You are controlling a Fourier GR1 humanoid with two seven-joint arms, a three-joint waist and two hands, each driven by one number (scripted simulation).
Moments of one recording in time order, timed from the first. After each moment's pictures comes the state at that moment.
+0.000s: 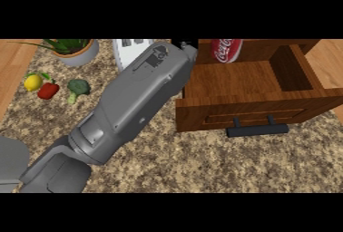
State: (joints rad) left arm -1.38 0.00 -0.38 -0.57 0.72 0.65 -0.05; right arm 0.37 -0.02 -0.65 -2.30 -0.53 0.44 0.29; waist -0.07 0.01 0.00
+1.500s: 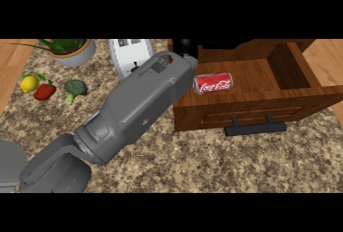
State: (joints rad) left arm -1.40 0.00 -0.60 -0.46 0.98 0.79 -0.19; right arm 0.28 -0.07 -0.67 -2.32 -0.42 0.46 0.24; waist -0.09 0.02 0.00
